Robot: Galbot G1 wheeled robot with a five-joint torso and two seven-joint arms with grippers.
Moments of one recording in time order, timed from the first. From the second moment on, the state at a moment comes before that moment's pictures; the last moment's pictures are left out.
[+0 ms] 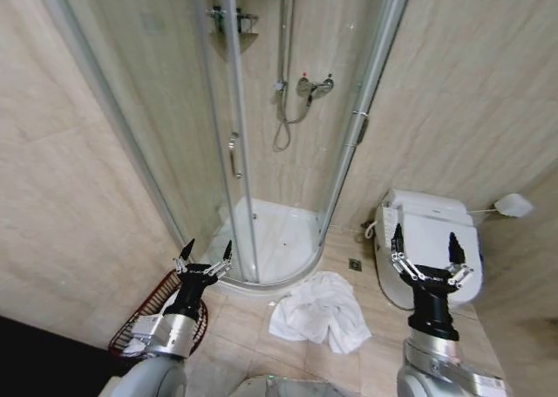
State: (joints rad) left arm 1.86 -1.61 -0.59 -2.50 -0.11 0.09 0.14; right arm -1.84 1.58 0.64 2.41 0.12 0.51 0.05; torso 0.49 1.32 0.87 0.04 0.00
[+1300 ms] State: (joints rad) left arm 1.86 -1.61 -0.59 -2.50 -0.11 0.09 0.14; right arm -1.88 1.57 0.66 2.42 0.17 0.59 0.00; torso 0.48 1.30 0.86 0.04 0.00
